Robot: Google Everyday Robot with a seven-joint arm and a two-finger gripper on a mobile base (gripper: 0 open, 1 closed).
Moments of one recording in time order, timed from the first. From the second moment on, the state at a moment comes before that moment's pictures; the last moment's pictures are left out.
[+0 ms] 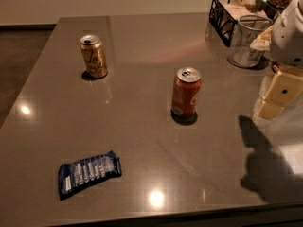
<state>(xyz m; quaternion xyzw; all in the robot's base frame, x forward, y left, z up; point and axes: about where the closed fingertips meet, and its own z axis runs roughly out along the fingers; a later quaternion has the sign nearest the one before) 0.438 -0.216 0.977 -0.60 0.78 -0.04 0.16</state>
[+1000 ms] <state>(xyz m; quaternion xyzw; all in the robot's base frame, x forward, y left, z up) 0.476 -0.160 0.970 -0.61 0.76 0.06 0.21</state>
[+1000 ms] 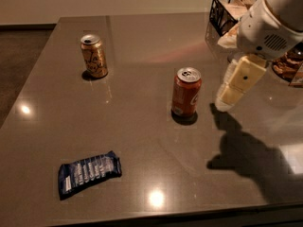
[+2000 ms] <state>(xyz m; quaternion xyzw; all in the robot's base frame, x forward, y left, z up) 0.486 -0.085 0.923 -0.62 0.74 0.11 0.23</state>
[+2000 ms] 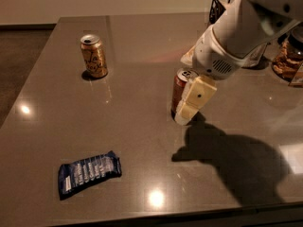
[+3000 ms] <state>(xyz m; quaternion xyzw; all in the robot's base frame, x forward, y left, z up) 0.509 -0.095 0.906 -0.60 0.76 0.11 0.22</state>
